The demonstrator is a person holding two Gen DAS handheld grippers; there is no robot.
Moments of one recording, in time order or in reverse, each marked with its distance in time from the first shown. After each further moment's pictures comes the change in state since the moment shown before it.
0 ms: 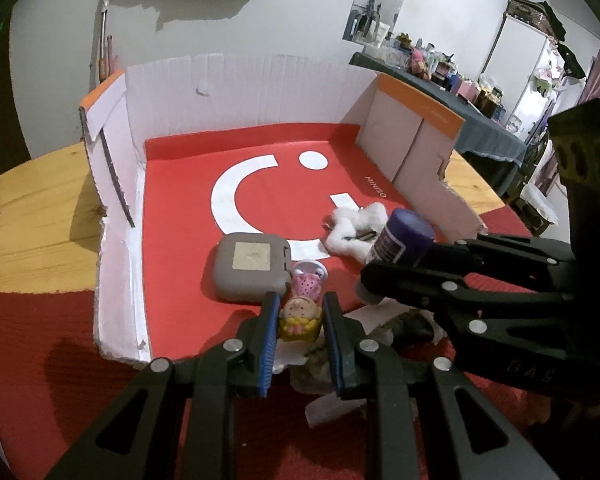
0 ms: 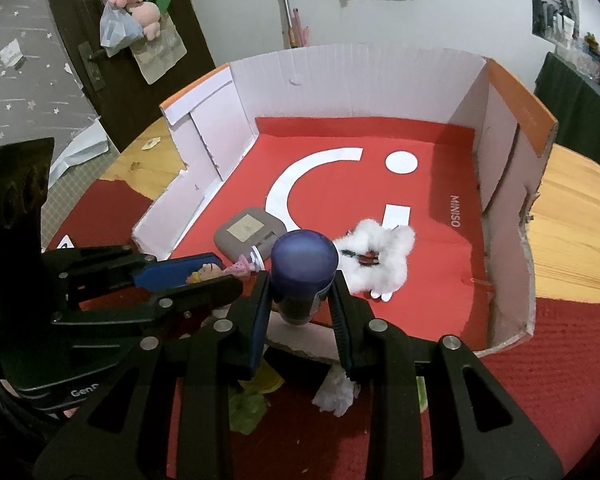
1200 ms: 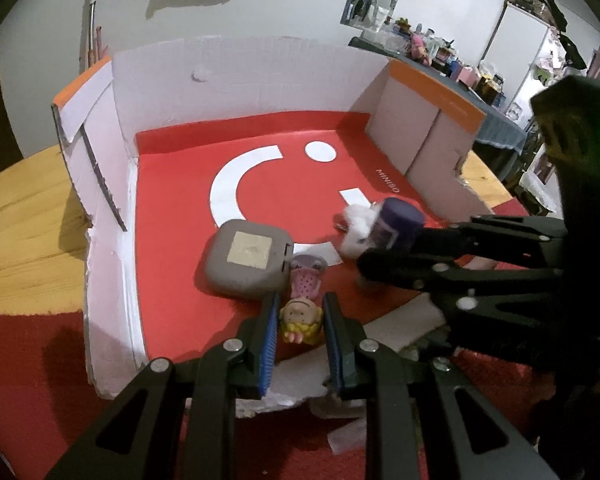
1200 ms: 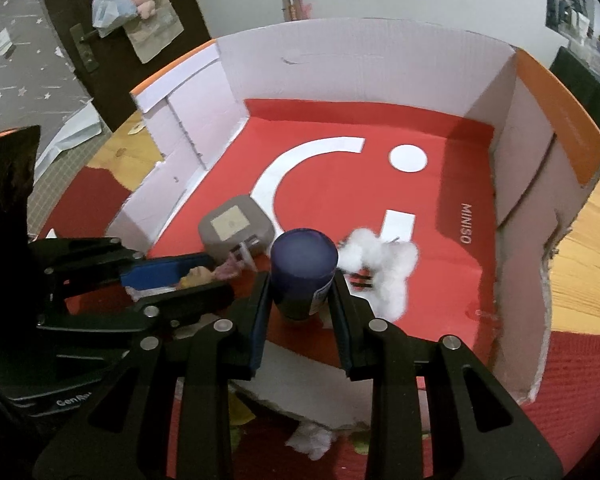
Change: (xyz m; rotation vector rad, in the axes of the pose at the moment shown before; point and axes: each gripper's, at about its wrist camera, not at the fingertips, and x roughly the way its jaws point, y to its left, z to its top) left arm 0.020 0.013 0.013 0.018 0.064 -0.005; right arm 0.025 -0.014 0.017 -0.004 0.086 -0.006
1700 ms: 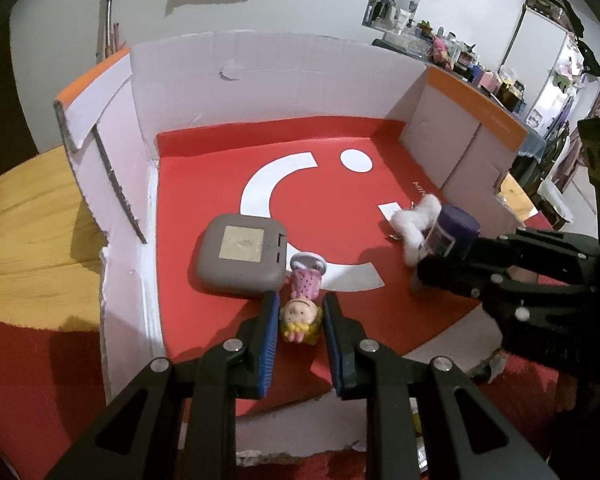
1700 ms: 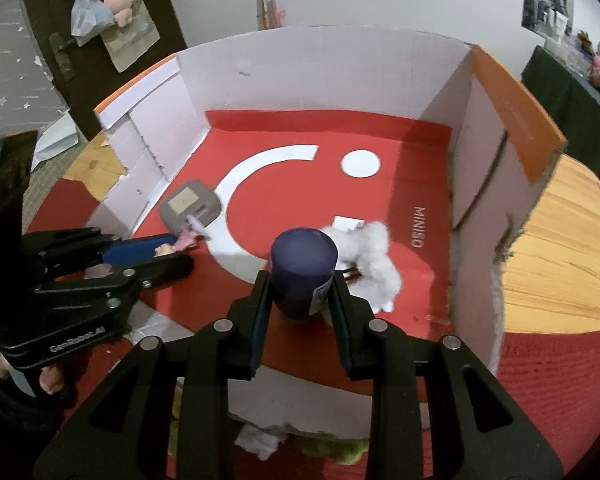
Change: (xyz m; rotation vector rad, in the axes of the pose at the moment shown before) left arm 0.012 0.016 0.011 -0.027 -0.008 0.060; right arm -0.003 -0.015 0.002 0.011 -0.021 -0.057
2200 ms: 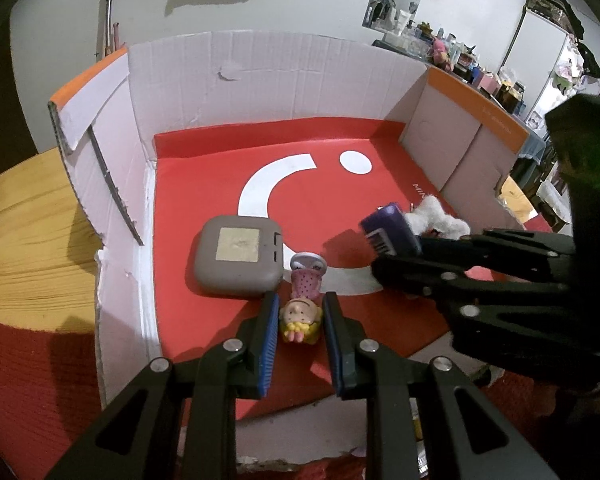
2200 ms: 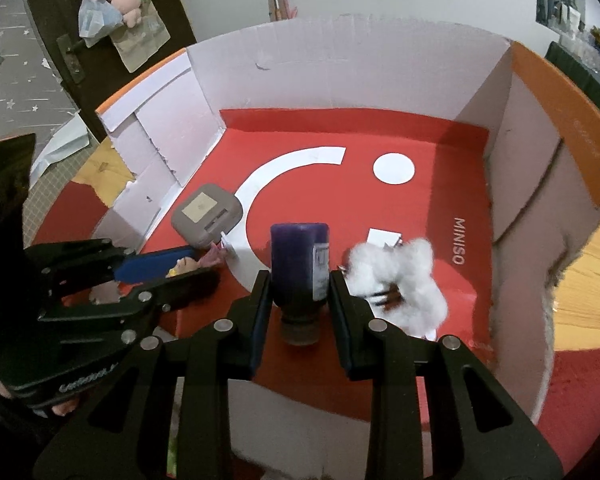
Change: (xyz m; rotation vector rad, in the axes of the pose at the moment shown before) left arm 0.002 -0.001 0.002 -0.004 0.000 -0.004; right arm 0.025 0.006 0.011 0.014 0.012 0.045
